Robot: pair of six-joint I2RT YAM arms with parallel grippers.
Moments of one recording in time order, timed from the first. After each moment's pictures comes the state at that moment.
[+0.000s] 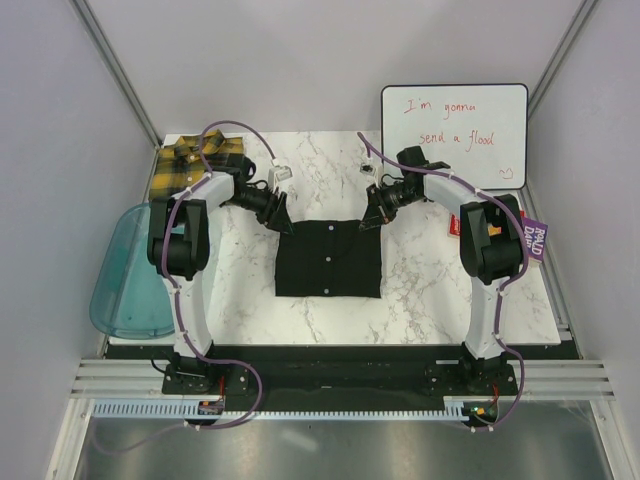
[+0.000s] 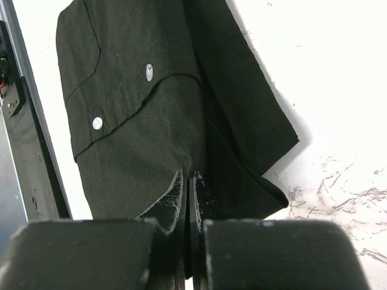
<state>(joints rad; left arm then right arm) -0.13 2.13 1.56 -0.77 0.97 0.59 0.25 2.09 1.57 -0.67 -0.92 -0.39</state>
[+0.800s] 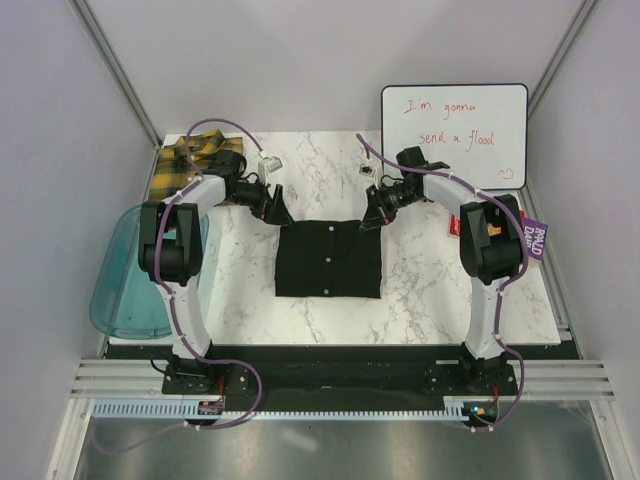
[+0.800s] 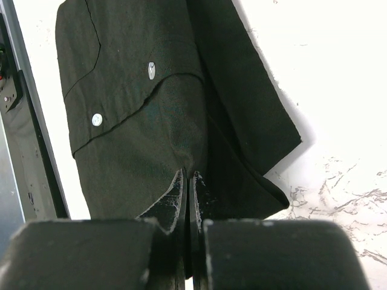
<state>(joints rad) -0.10 2.05 1.47 -0.57 0.95 0.41 0.25 2.09 1.56 -0.69 -0.92 -0.42</state>
